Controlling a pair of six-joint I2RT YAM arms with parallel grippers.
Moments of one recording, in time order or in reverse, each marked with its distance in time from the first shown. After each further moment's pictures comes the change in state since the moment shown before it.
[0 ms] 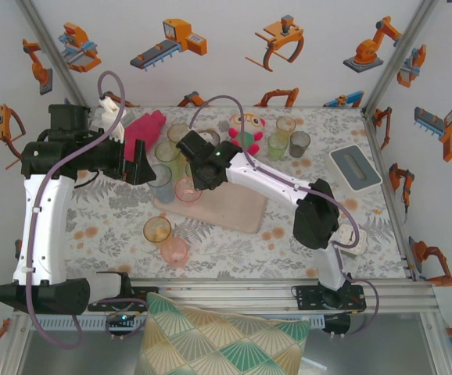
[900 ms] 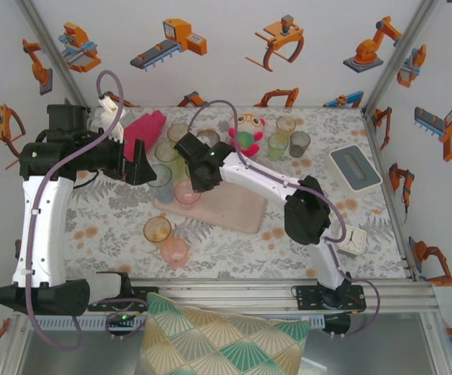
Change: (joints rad) left arm 0.000 -0.006 0.007 -0.004 0.024 0.000; right arm -0.013 0.080 0.038 -0.003 -0.030 0.000
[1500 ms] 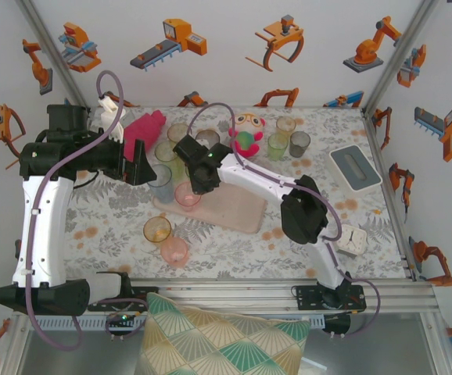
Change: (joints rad) left arm 0.000 -0.001 0.000 0.000 0.000 0.000; right arm 0.000 0.028 0.000 0.000 0.000 0.000
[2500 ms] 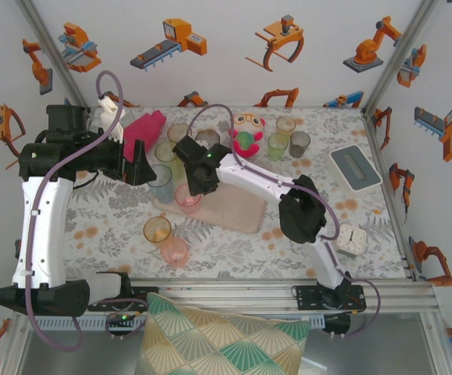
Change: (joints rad) left arm 0.000 -0.003 0.000 0.000 0.000 0.000; right arm 0.000 0.013 0.010 0.001 -0.019 0.008
